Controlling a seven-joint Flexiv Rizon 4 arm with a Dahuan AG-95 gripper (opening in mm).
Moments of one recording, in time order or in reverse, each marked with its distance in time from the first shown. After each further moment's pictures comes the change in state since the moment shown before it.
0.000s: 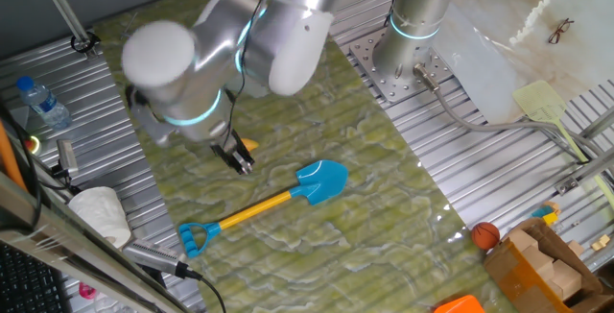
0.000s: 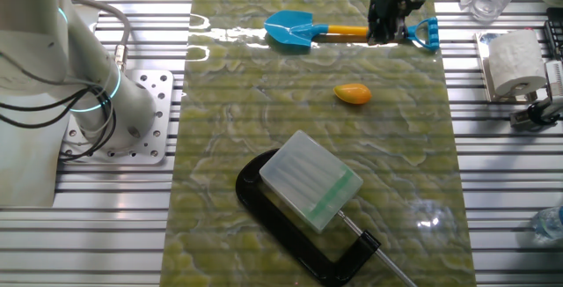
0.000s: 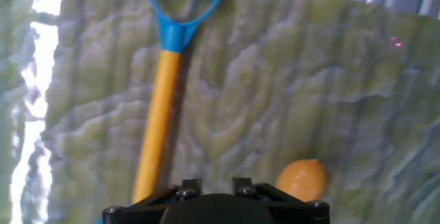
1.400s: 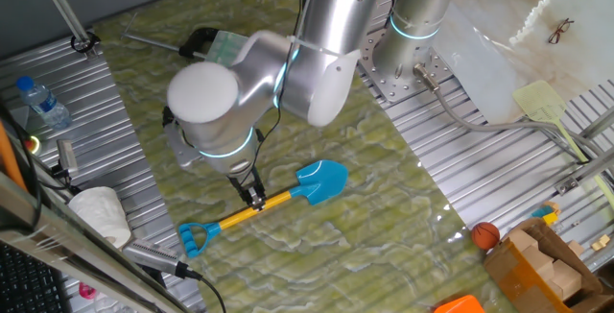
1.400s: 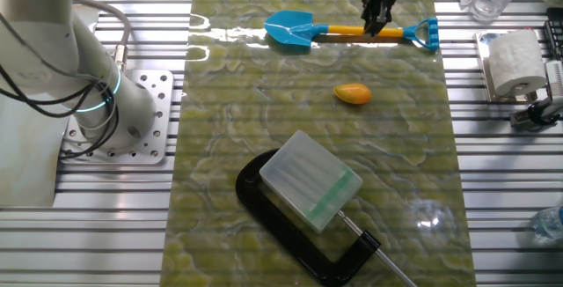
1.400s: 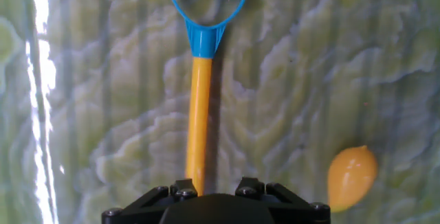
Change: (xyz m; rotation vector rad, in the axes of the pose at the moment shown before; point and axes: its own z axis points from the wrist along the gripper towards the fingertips) arm -0.022 0.039 0.045 -0.020 -0.139 0.206
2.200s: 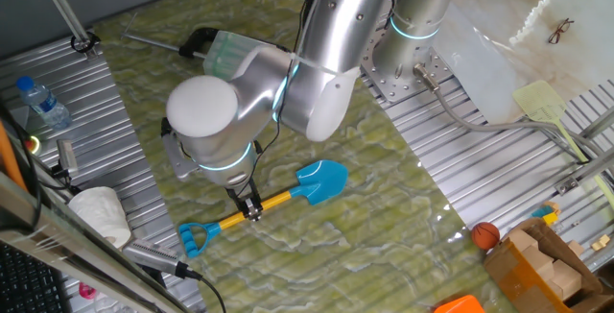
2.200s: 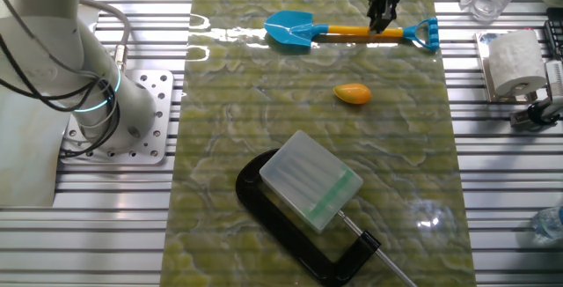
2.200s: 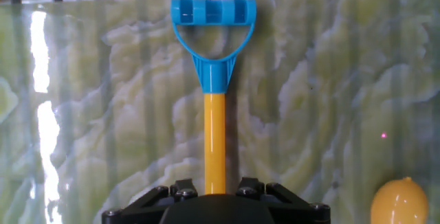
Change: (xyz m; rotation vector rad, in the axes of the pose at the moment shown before) arm -0.019 0.015 0.011 0.001 -0.014 0.016
